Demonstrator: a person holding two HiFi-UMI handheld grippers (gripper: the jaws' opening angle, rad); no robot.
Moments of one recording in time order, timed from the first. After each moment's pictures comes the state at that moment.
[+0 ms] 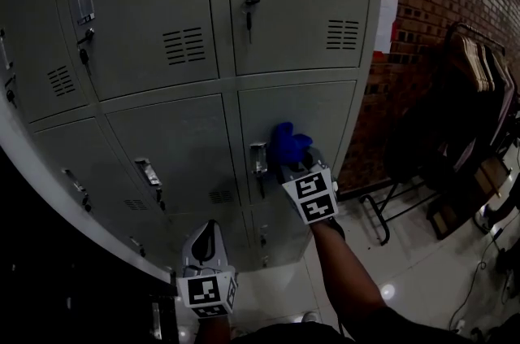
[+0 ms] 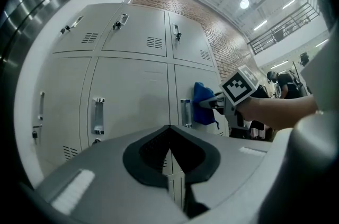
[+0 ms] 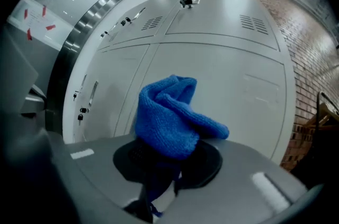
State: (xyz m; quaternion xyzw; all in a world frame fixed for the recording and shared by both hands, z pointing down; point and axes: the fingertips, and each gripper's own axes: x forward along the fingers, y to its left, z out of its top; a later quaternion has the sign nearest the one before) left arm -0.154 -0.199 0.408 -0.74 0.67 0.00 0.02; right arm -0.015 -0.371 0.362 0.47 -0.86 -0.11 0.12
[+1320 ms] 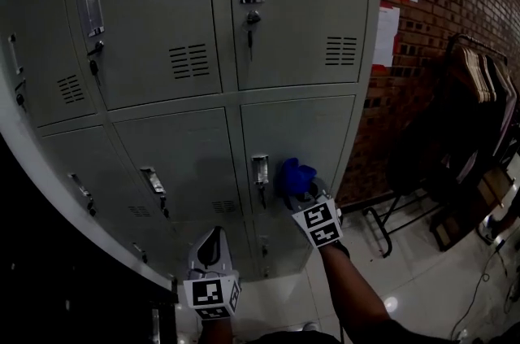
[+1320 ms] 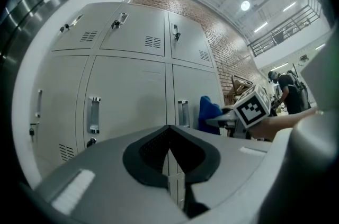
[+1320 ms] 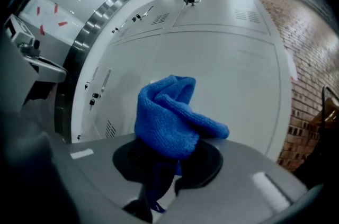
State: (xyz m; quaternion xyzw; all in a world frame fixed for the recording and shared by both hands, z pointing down) left arm -0.144 -0.204 0.408 -0.75 0.67 0.01 0.02; right arm 0.001 -0.358 0.420 0.44 -0.88 -0.12 0.14
